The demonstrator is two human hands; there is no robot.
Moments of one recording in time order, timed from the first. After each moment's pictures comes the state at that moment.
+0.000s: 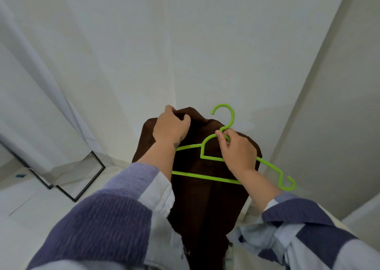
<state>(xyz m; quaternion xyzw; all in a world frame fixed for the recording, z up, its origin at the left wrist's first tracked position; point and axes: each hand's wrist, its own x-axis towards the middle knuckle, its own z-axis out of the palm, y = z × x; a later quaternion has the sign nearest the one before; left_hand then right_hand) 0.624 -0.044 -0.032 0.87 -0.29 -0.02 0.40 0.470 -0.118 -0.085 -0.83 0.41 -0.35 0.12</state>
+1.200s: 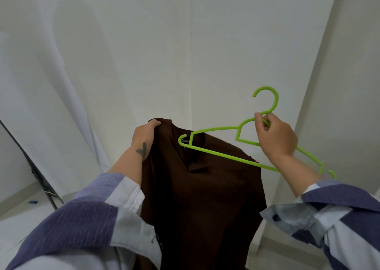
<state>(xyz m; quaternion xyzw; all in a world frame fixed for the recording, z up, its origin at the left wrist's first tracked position) 0.687 0.099 0.028 0.73 -0.17 -0.17 0.64 0.431 -0.085 0.025 -0.76 0.42 -0.49 0.08</state>
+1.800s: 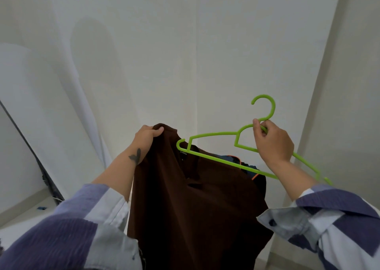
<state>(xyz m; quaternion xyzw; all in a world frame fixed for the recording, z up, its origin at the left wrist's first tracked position) 0.671 0.128 0.060 0.72 -0.28 -0.17 0.61 0.443 -0.084 0.033 -0.76 0.41 -0.50 0.09</state>
